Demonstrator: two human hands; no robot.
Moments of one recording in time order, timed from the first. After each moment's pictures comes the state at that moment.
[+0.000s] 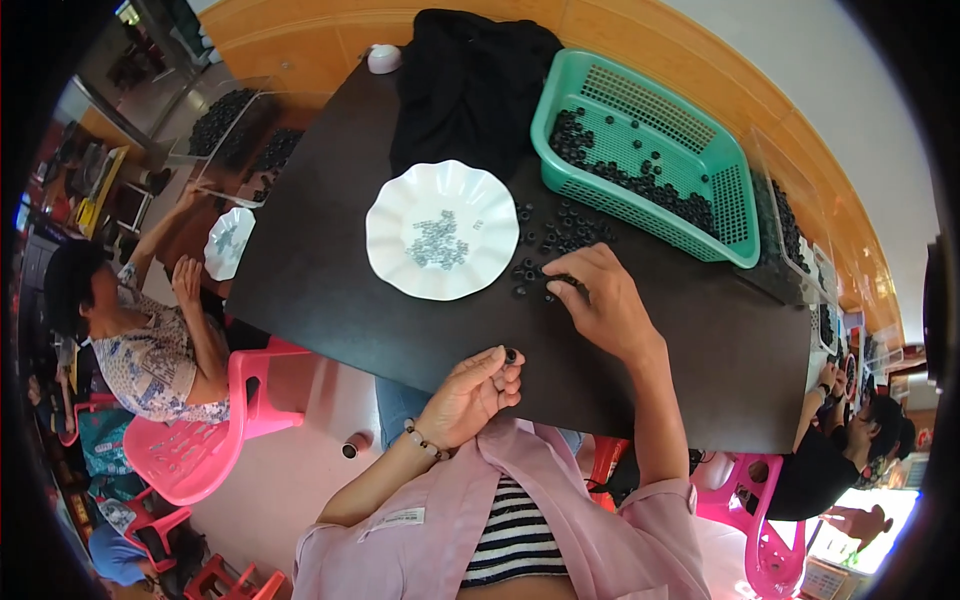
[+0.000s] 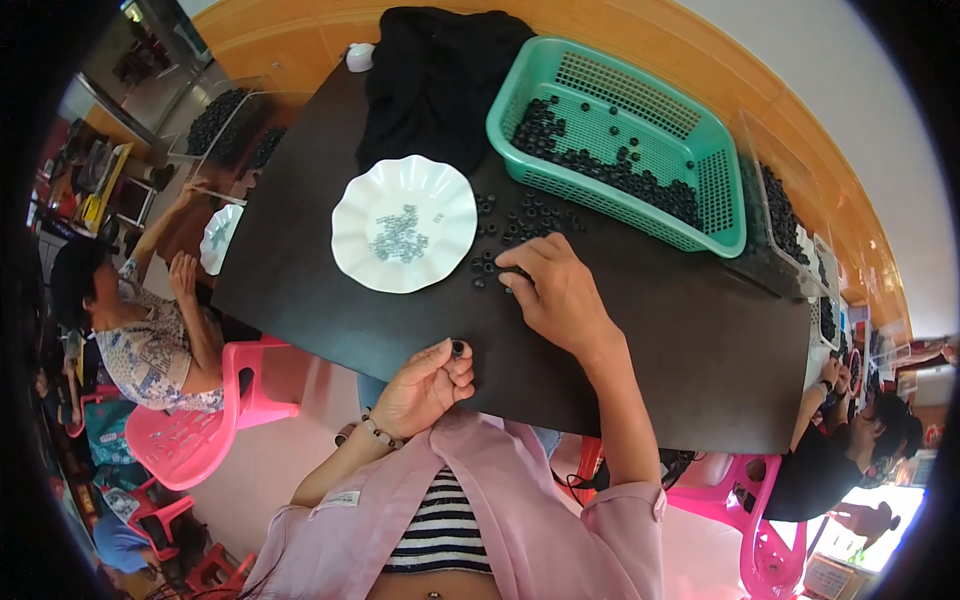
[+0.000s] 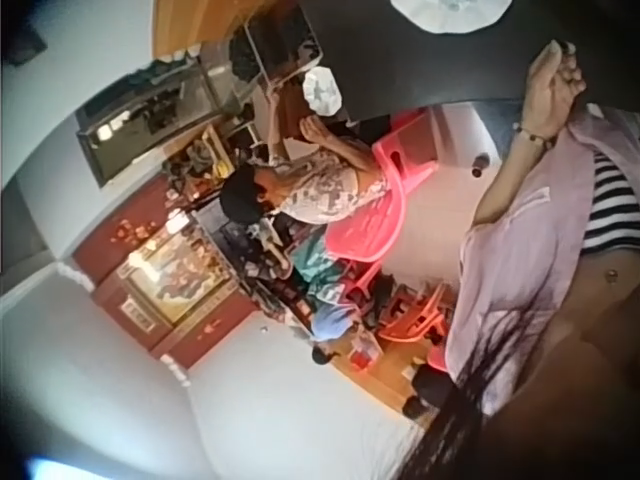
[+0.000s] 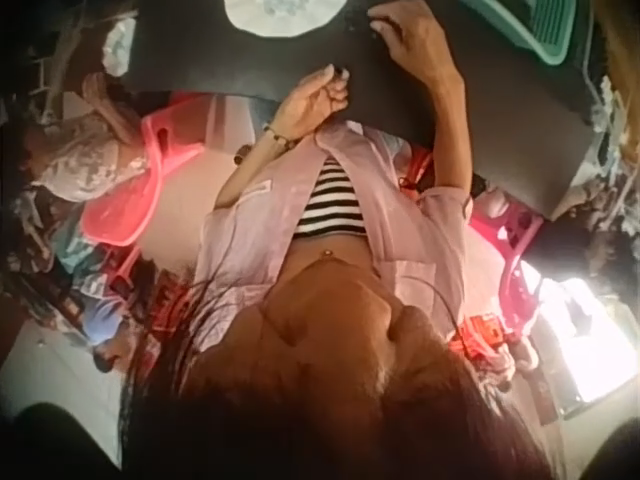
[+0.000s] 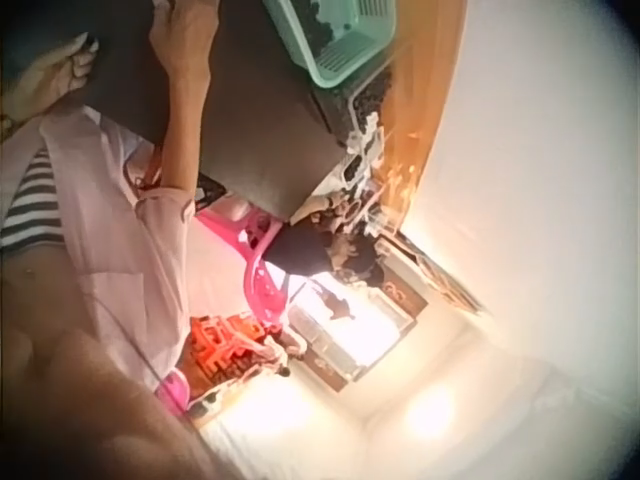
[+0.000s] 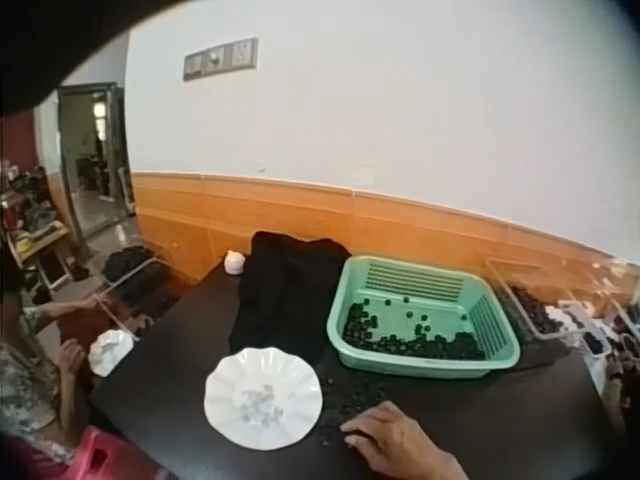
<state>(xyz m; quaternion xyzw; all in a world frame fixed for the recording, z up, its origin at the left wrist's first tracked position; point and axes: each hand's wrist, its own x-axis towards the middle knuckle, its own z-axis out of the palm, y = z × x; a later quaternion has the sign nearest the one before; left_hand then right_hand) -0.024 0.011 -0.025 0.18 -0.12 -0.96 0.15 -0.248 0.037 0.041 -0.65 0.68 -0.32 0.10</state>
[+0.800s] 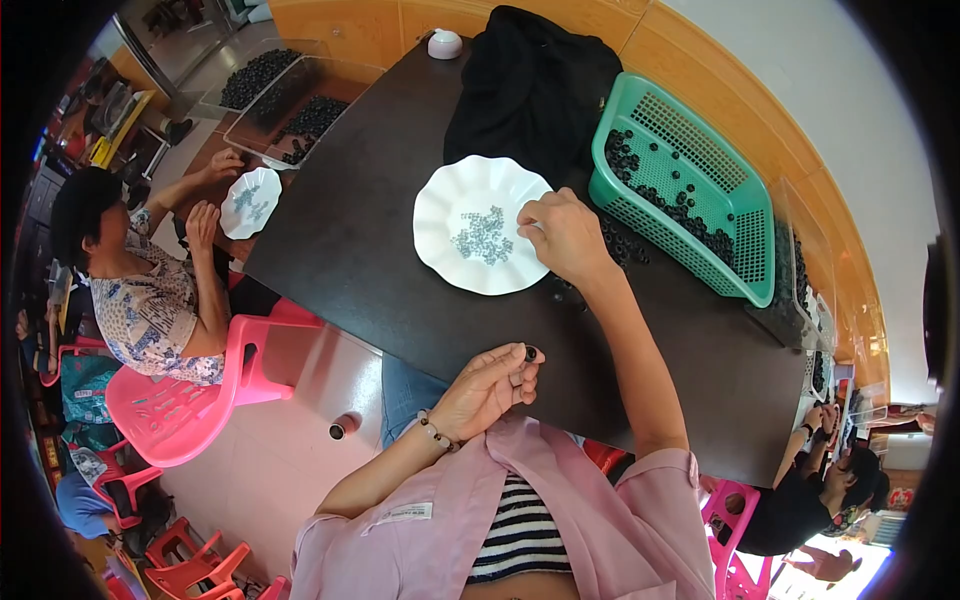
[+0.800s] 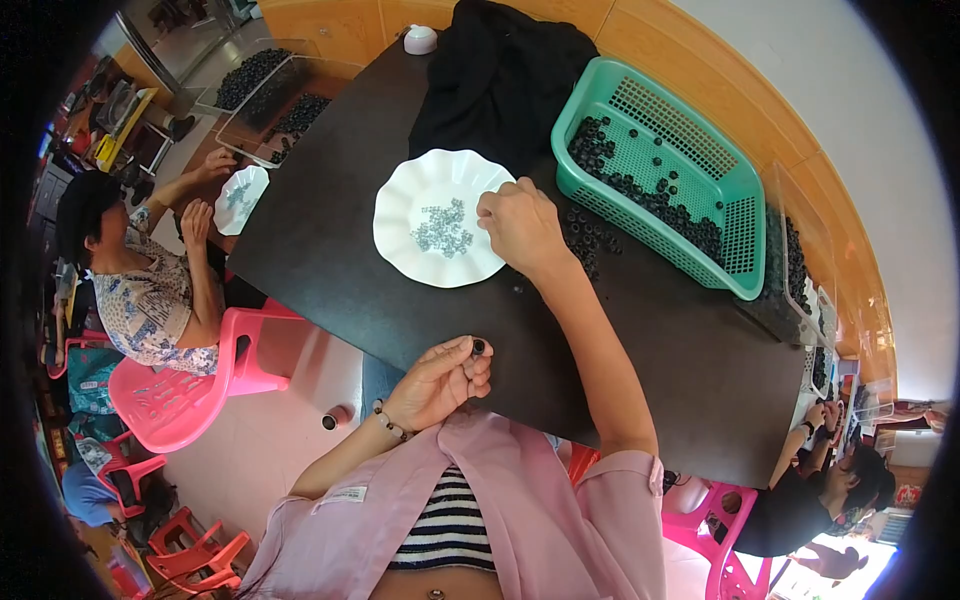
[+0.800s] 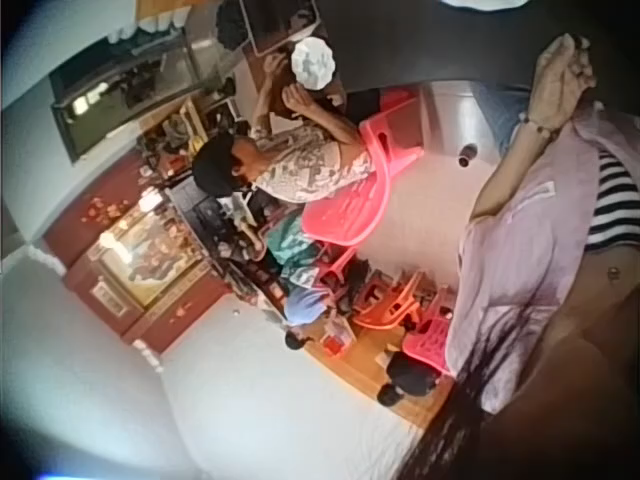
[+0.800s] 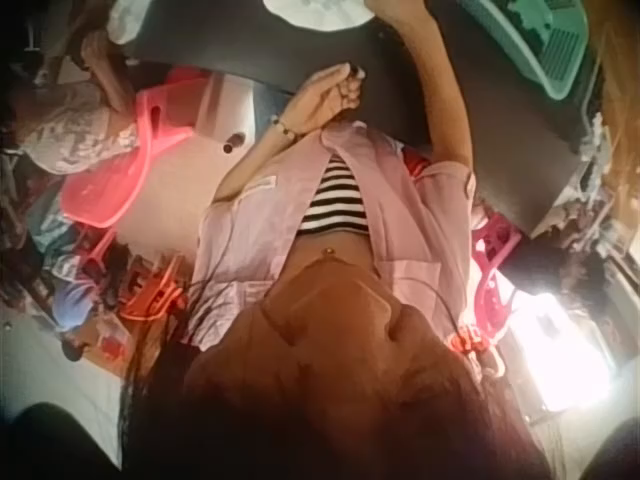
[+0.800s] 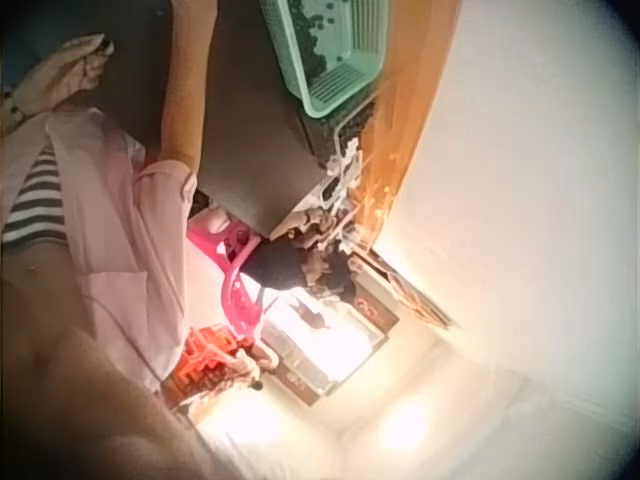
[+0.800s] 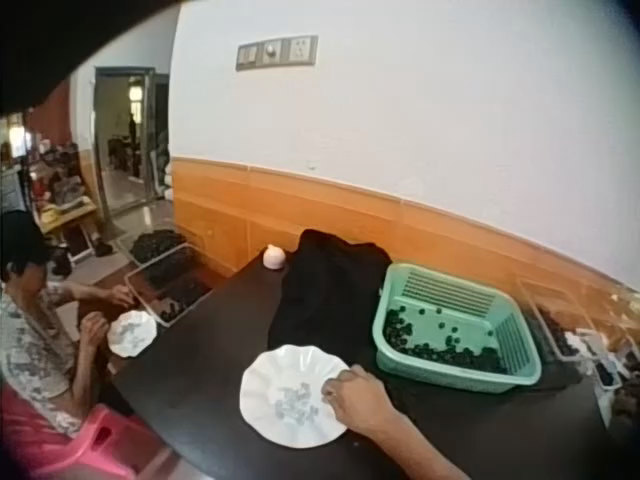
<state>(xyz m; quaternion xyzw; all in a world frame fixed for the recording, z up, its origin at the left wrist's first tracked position) -0.011 0.005 -0.031 0.16 -0.13 -0.96 0.19 -0.225 -0.082 0.004 -0.74 0.64 -0.21 0.01</state>
